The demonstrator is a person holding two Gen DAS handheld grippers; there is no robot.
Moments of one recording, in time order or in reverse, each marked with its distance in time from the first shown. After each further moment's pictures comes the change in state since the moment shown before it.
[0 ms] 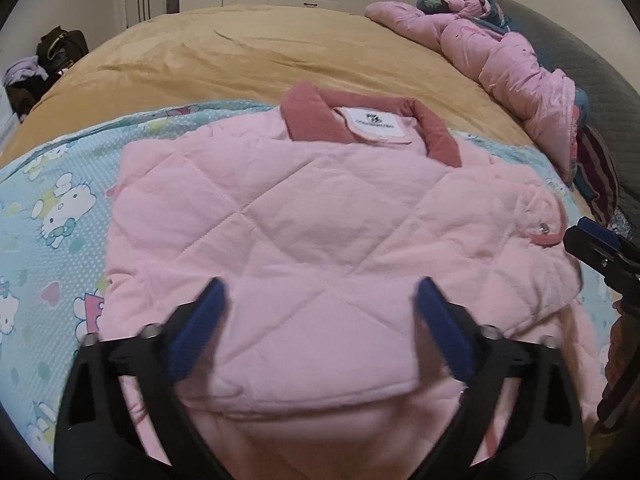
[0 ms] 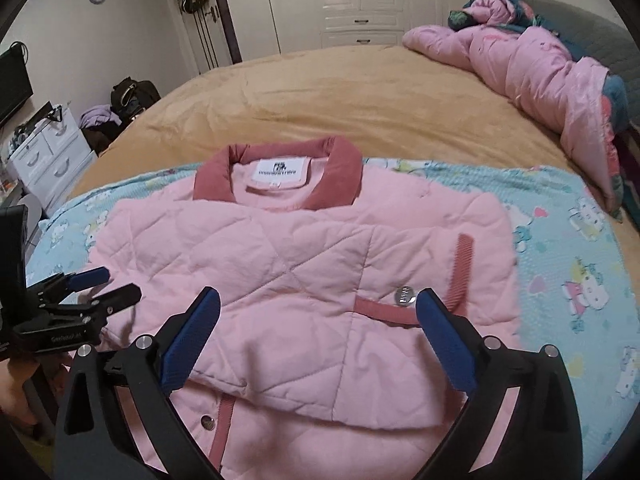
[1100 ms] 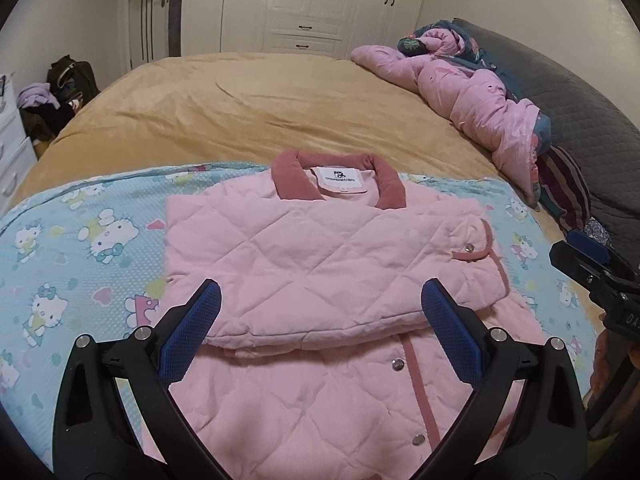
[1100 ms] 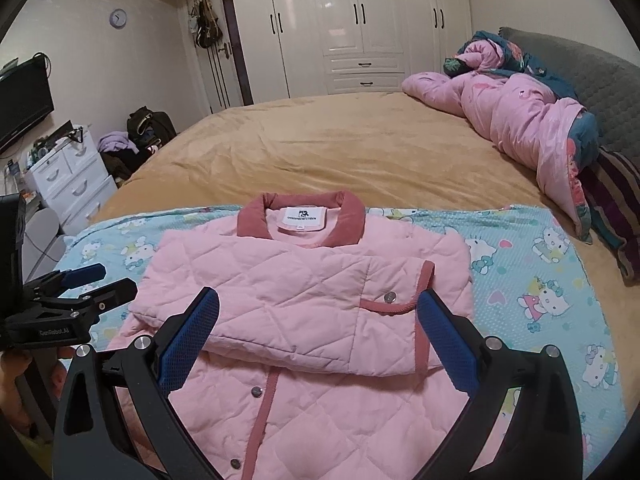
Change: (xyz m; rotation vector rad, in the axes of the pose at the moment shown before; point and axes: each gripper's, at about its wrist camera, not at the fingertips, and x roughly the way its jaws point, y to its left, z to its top) left arm -0.117 -0.028 -0.008 0.024 -0.138 -0.009; right arm -0.121 0.029 -0.009 -0.022 -0.146 0.012
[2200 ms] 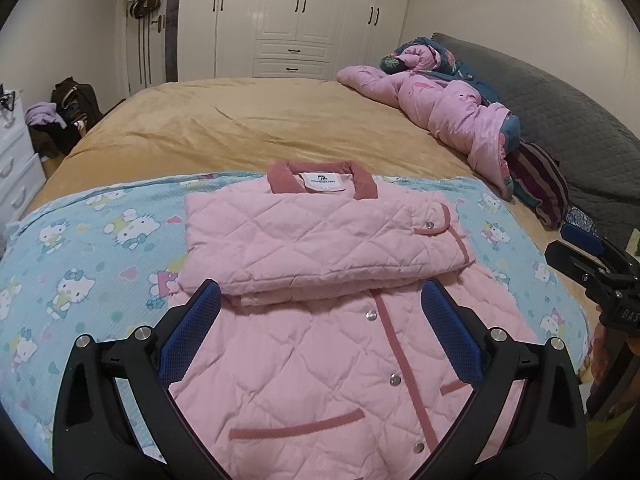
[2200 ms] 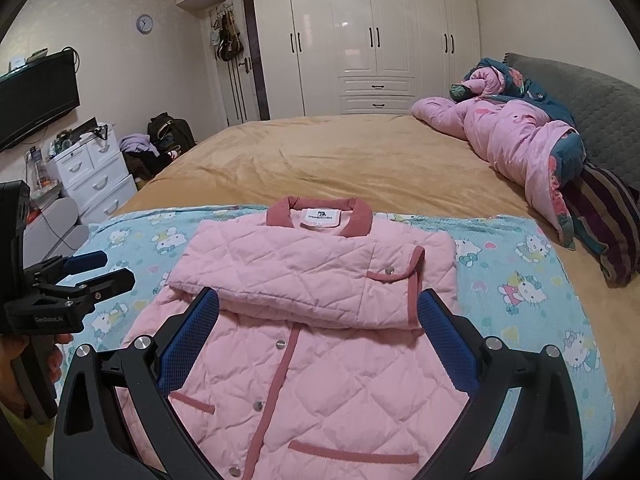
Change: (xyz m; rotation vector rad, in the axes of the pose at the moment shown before) left arm -0.087 -0.016 -0.055 0.044 -0.080 -0.008; right arm -0.094 0.020 -0.048 -0.050 -0.062 0.025
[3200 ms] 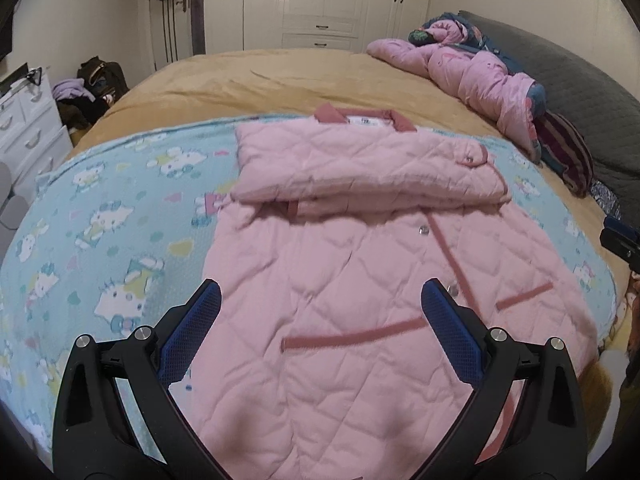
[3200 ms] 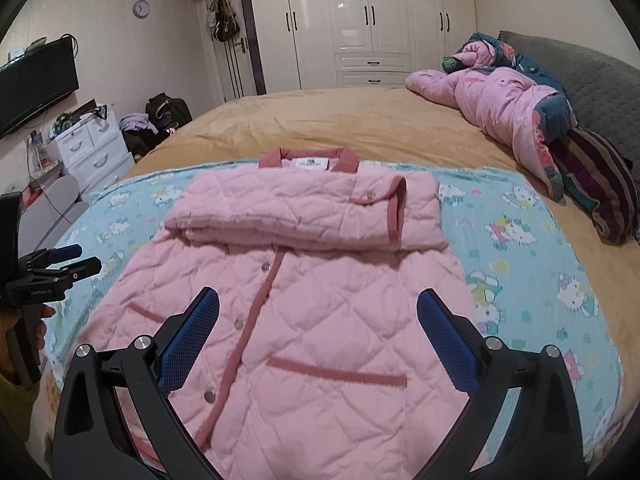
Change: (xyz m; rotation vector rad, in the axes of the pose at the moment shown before) left arm -0.016 0.042 -0.093 -0.016 0.082 0.096; right arm -0.025 -0.020 -0.088 0.023 0.083 -0.009
